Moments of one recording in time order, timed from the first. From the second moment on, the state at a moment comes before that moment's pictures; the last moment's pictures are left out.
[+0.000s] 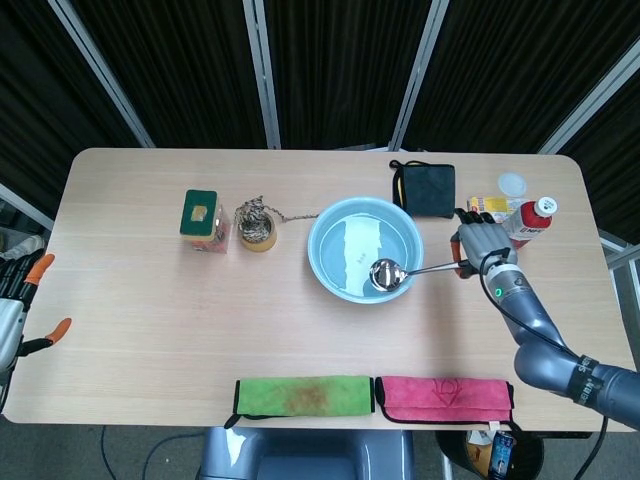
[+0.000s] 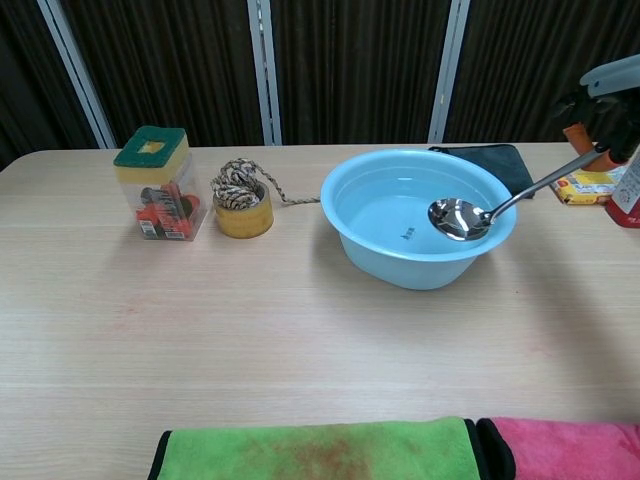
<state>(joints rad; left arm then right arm) -0.16 -1.13 -0.06 -1.48 1.51 1.47 -0.17 0.94 -1.11 0.14 -1.61 -0.41 0.72 -0.56</state>
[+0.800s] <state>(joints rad) -0.16 -1.11 -0.07 -1.45 1.50 1.46 -0.27 1.07 -1.38 0.05 -1.34 -0.31 0.66 -0.58</state>
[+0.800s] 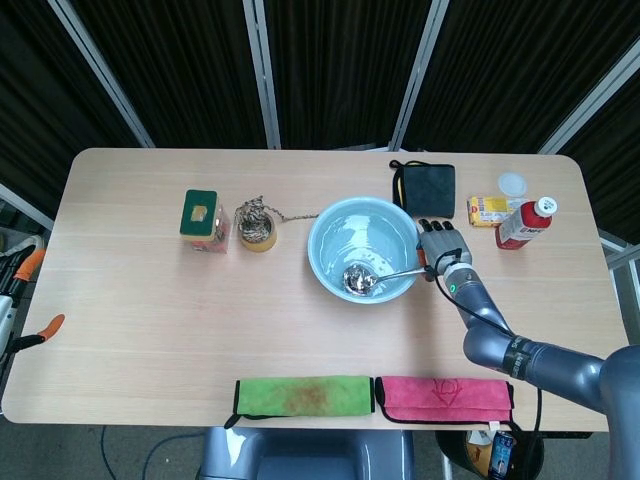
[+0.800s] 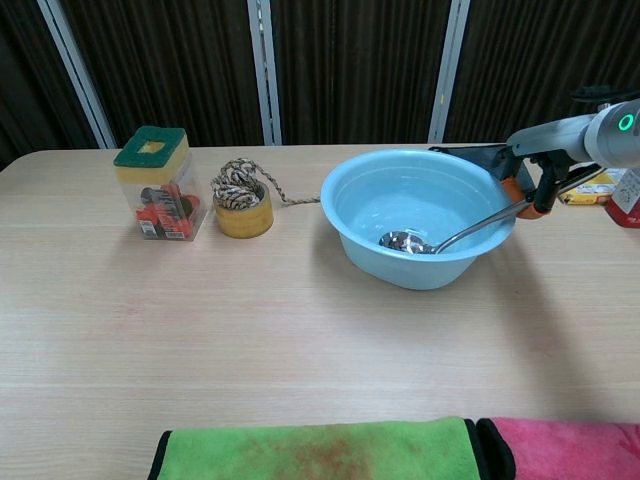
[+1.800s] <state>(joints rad) -0.15 -1.09 -0.06 -1.45 1.53 1.49 -0.31 1.11 -1.21 0.08 -1.59 -0.28 0.71 -0.52</state>
